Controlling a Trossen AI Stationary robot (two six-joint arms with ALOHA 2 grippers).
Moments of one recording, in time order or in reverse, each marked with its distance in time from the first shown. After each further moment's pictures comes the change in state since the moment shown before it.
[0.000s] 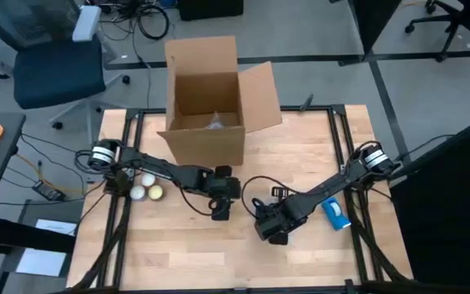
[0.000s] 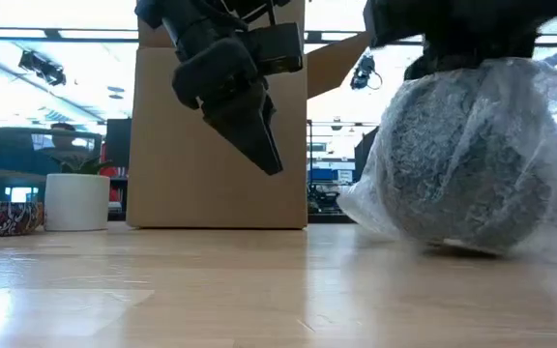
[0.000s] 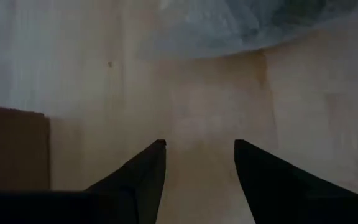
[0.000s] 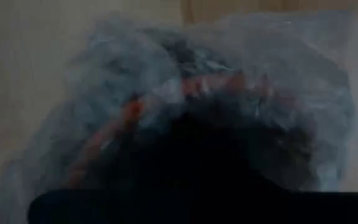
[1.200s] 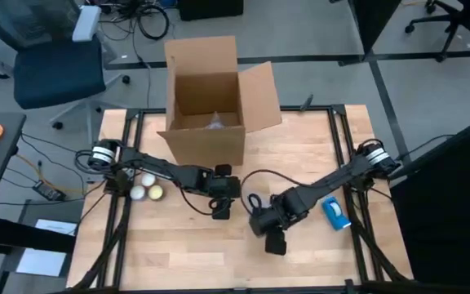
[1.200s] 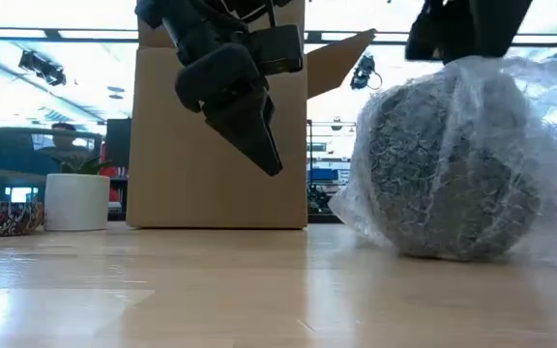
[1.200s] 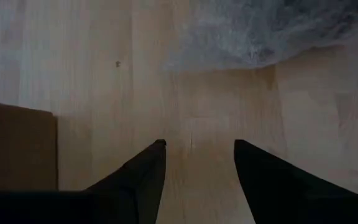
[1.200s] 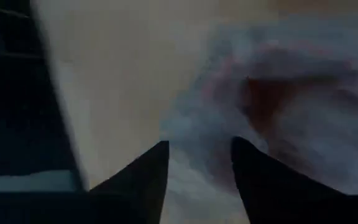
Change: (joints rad) left arm 0.000 0.000 0.000 0.000 -0.018 0.001; right arm -0.041 -0.016 0.095 0.060 -0.378 0.099
